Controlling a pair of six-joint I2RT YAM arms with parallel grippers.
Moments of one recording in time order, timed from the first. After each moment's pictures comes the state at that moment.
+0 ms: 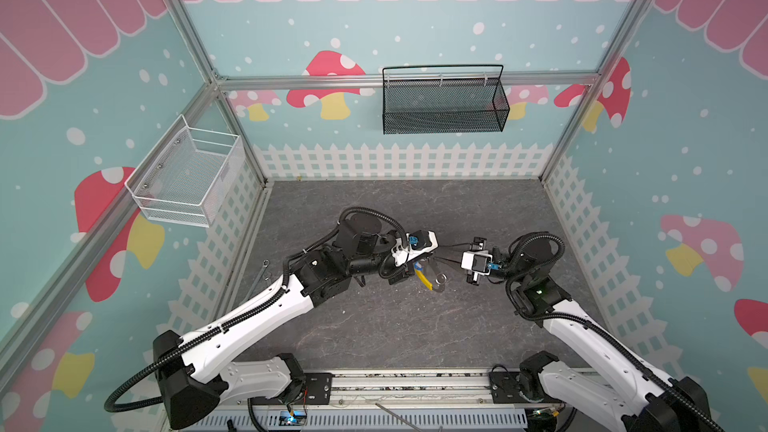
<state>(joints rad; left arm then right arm) -0.85 1.22 1.20 -0.38 0.33 0.45 0.43 0.95 0.64 0.36 -0.90 -0.60</state>
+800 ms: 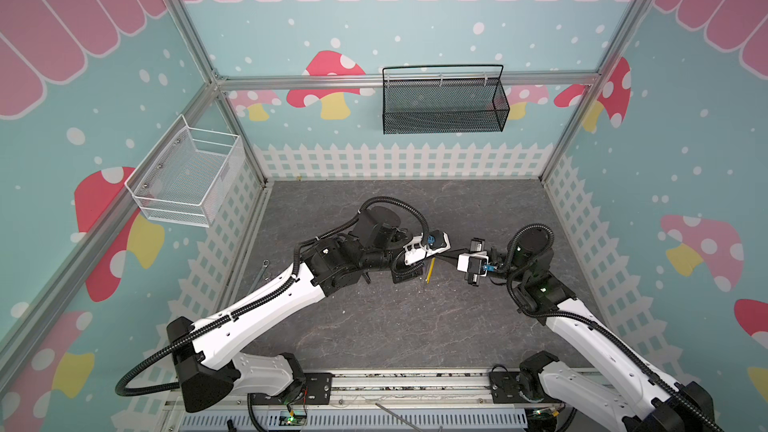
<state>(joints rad) -0.90 1.32 1.36 -0.60 0.23 0.50 0.43 0.95 0.68 0.18 -0.90 -0.72</state>
